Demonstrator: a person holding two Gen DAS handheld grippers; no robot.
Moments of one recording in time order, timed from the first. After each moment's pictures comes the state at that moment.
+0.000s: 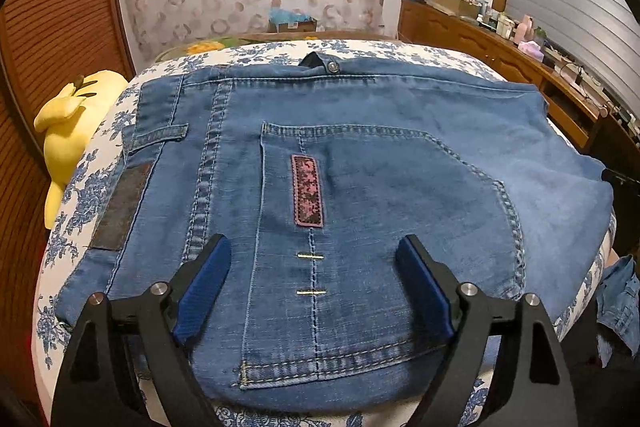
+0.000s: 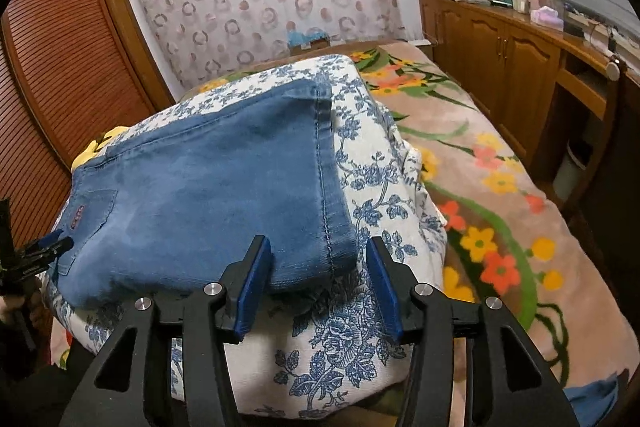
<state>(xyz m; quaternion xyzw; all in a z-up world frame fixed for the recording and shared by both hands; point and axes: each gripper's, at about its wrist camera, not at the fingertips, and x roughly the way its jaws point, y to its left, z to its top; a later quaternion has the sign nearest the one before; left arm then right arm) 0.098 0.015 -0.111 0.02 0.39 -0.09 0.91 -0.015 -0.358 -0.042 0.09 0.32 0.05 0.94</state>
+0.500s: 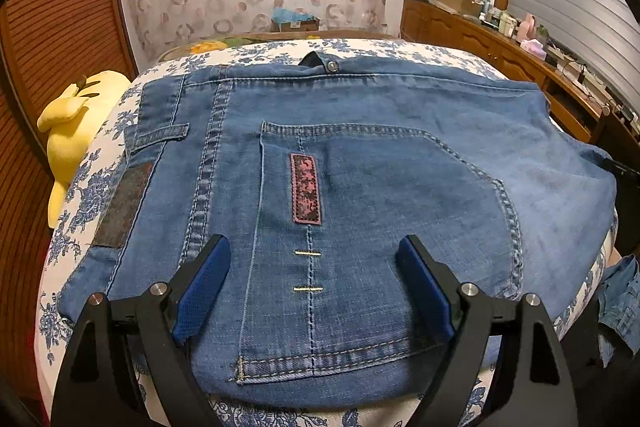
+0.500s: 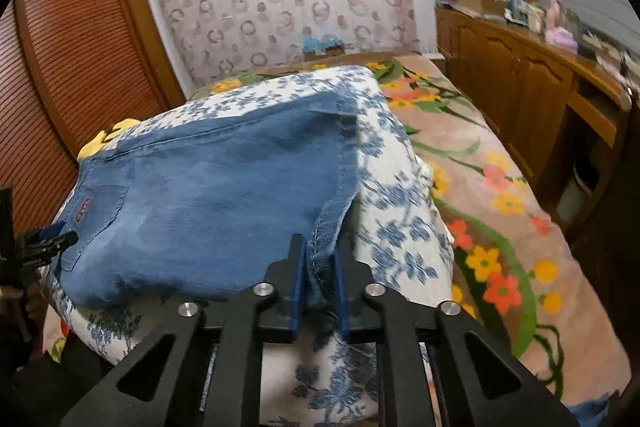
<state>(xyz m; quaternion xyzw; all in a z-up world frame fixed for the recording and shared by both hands) 0.096 0.011 -0.110 0.02 0.40 -0.09 0.91 -0.013 -0.338 -0.026 0.06 0.30 0.06 0.95</state>
